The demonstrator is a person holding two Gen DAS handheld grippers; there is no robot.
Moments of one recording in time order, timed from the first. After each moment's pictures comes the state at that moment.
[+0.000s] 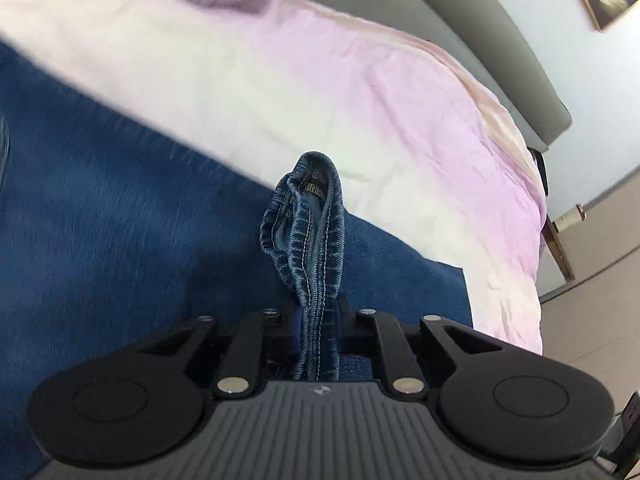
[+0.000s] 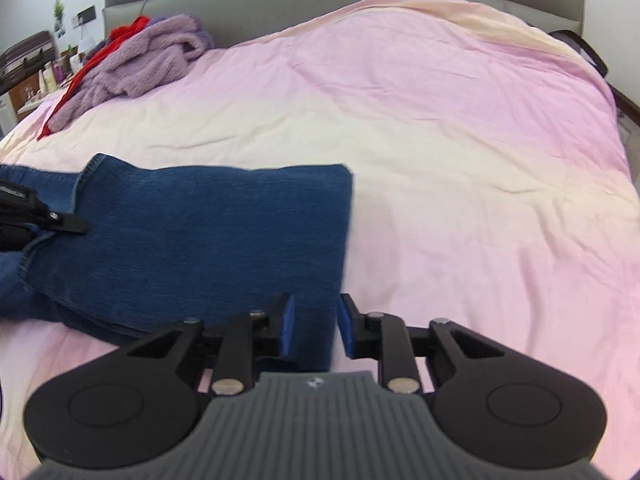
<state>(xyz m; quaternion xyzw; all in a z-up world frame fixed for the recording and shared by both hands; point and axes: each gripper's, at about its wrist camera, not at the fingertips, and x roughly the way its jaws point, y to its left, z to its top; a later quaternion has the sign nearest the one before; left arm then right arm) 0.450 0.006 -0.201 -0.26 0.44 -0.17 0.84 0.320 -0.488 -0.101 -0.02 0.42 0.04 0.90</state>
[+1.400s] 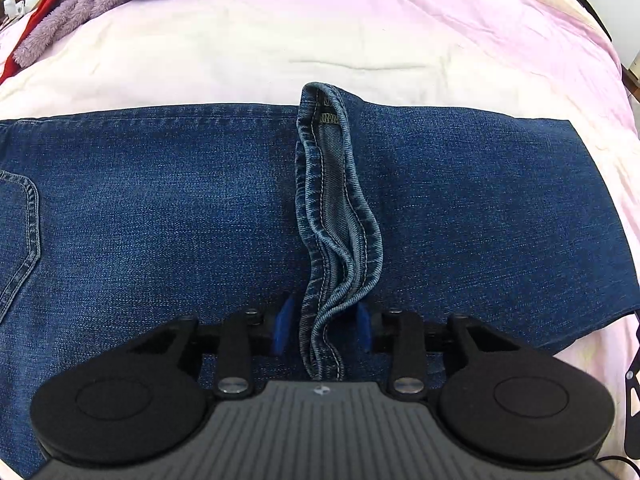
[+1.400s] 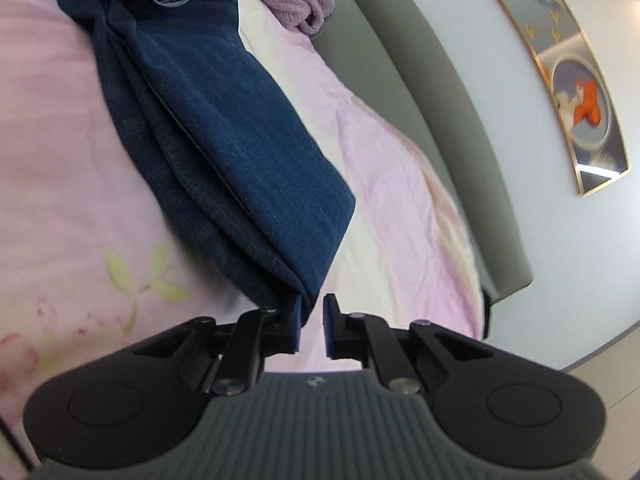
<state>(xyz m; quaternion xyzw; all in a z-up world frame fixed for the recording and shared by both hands) 0.438 -0.050 -0.240 -0.02 0.52 -0.11 0.85 0.225 -0.396 -0.199 -0.52 0.25 0.00 0.82</state>
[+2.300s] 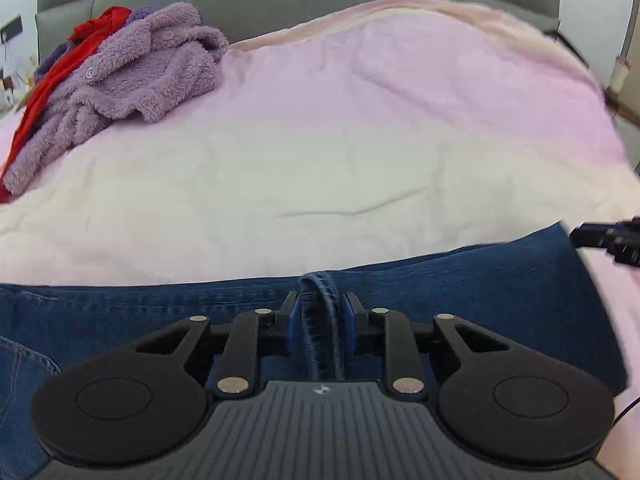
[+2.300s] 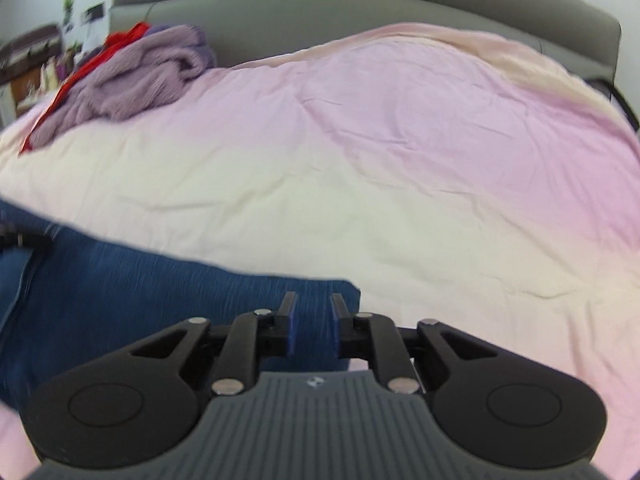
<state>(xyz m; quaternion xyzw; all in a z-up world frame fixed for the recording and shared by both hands) 0.506 -0.059 -0.191 0.04 0.42 -0.12 0.90 0.445 -0.463 -0.114 -0.05 0.41 0.06 0.91</state>
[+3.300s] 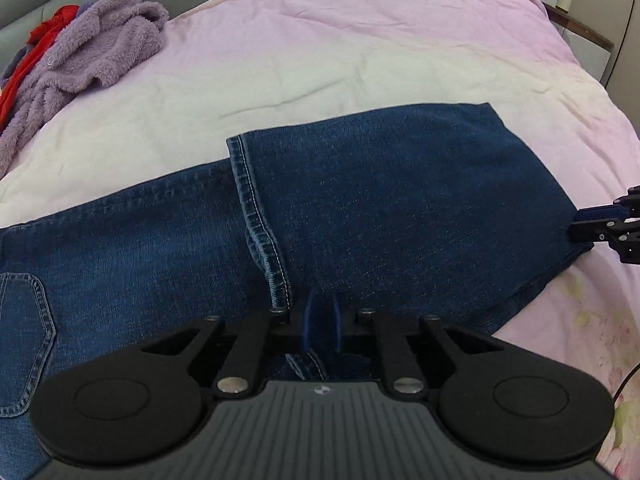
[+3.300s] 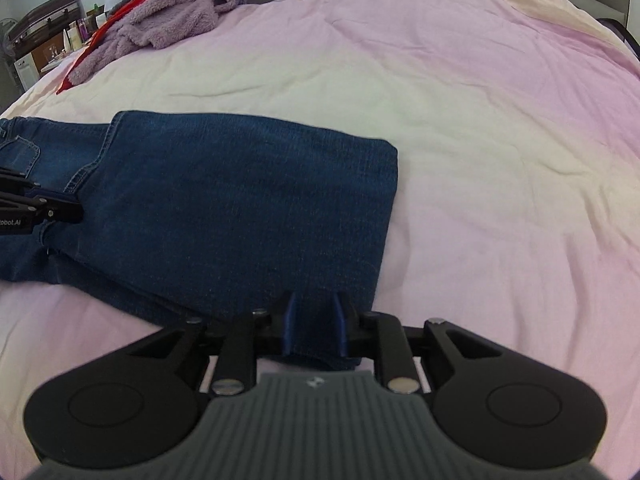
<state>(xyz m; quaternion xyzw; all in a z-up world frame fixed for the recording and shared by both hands) 0.418 -0.073 -0.223 0.11 0.45 -0.18 0.87 0.336 -0.475 -0.147 -0.04 0.48 0.09 0.87</state>
